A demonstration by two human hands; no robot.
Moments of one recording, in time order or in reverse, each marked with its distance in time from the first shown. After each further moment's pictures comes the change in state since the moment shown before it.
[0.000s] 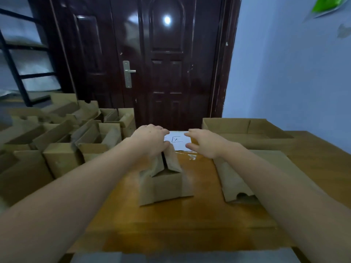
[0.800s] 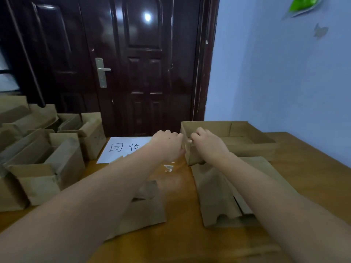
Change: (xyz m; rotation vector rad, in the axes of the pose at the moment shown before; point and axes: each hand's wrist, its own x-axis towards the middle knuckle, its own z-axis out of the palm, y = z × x) left_hand 0.115 0.102 0.024 0.061 0.034 0.167; right_hand 0.018 0.109 0.027 -0.363 0.343 0.064
